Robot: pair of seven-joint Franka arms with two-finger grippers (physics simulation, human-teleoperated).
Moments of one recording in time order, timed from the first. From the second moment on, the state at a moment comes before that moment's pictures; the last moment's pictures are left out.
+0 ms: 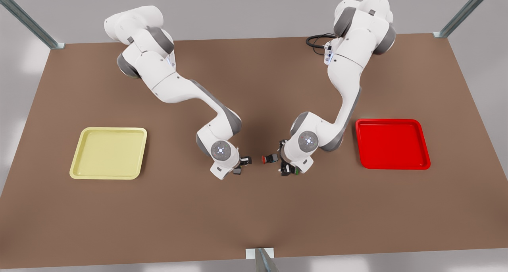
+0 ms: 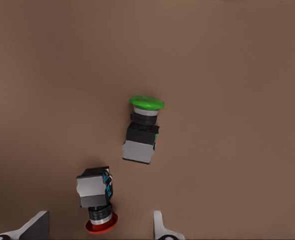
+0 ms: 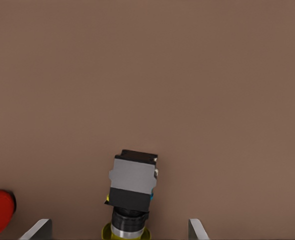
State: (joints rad) left arm -0.39 0.75 -0.21 -1.46 -0.07 2.23 -2.06; right arm 0.37 0.96 0.34 -1.21 -0.15 2.09 0.59
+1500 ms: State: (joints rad) left arm -0.41 0.63 -0.15 -1.70 -0.05 2.42 -2.06; right arm 0.36 1.04 0.32 -1.16 -0.15 2.13 0.56
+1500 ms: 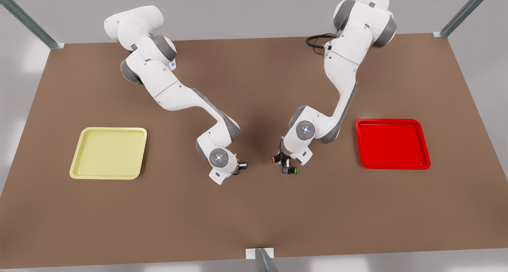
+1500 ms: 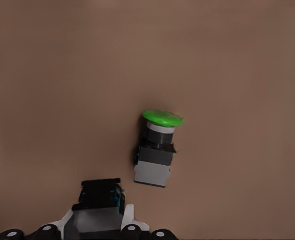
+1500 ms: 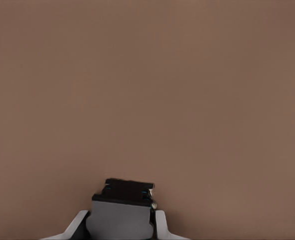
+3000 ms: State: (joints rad) left arm 0.07 0.23 -0.23 -1.38 0.04 1.50 -0.04; right arm -0.59 0.37 0.36 -2.02 -0.23 2.10 -0.31
